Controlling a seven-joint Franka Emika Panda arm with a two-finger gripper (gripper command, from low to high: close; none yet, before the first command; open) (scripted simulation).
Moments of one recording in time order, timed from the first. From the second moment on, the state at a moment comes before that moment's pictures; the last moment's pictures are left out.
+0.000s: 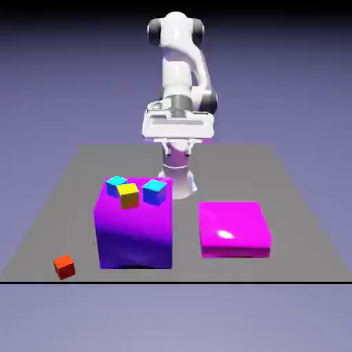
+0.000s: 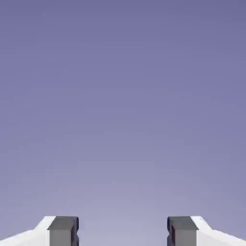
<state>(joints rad) 0.00 -0.53 -0.01 -2.78 0.03 3.01 0.77</state>
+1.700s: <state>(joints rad) -0.34 0.55 -0.30 -1.98 0.80 2.44 1.94</state>
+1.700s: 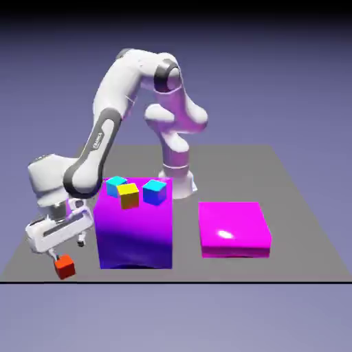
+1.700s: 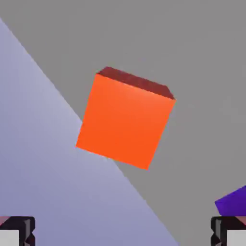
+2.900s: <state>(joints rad) -0.42 -0.05 -0.01 -2.01 0.25 1.72 1.54</state>
